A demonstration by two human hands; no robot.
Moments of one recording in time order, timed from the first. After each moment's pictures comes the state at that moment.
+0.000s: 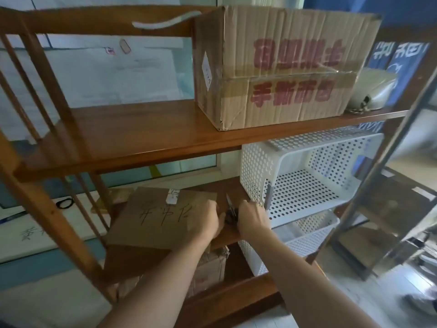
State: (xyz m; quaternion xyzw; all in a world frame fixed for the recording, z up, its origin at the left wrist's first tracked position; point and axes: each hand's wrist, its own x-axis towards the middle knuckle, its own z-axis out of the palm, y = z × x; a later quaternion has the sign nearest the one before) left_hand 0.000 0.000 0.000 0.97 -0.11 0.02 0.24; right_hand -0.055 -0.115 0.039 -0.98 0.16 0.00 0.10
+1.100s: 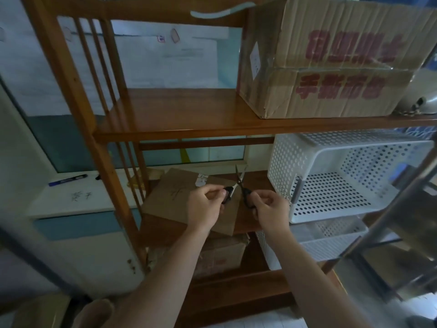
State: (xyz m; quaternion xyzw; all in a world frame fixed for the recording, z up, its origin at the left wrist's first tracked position) left_hand -0.061 0.068 0.049 0.77 0.04 0.06 0.64; right_hand -0.087 -0.082 0.040 -0.73 0.21 -0.17 0.63
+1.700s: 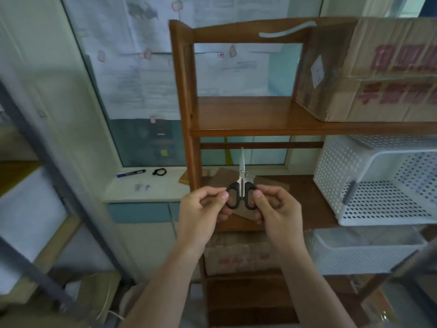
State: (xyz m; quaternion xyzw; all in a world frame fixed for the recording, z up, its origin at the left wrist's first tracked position) left_hand -0.167 0.200 0.106 0.72 0.01 0.13 0.68; right_hand -0.172 0.048 0.103 -0.66 0.02 -0.14 0.74
